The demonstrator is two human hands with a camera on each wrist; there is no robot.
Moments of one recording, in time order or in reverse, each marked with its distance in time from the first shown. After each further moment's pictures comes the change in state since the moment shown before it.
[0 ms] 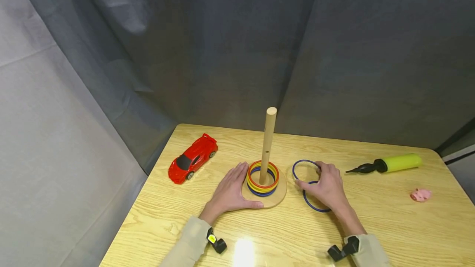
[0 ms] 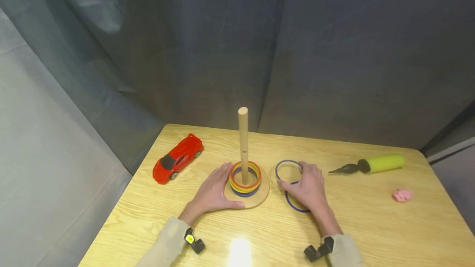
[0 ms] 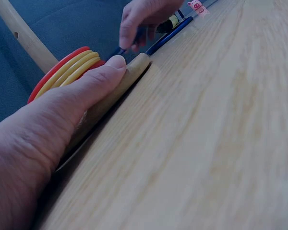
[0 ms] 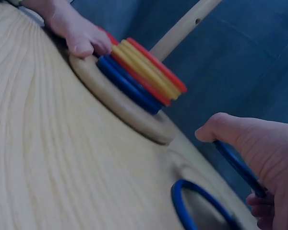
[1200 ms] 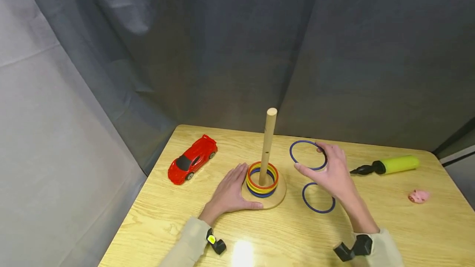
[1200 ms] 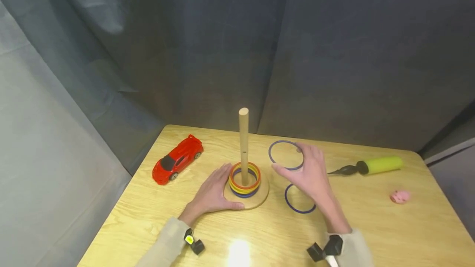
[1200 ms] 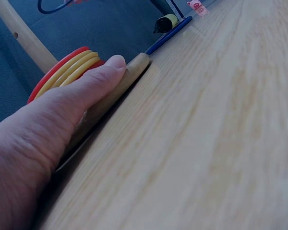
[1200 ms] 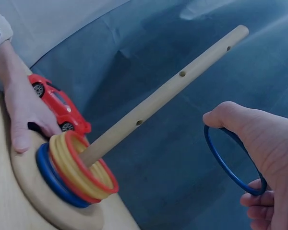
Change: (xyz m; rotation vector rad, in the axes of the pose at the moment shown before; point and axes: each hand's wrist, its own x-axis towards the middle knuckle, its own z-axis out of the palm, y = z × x) left_hand 0.002 0.001 0.000 -0.004 -0.019 -0.024; right_hand 0.003 -0.081 -0.076 0.138 0.107 -0.159
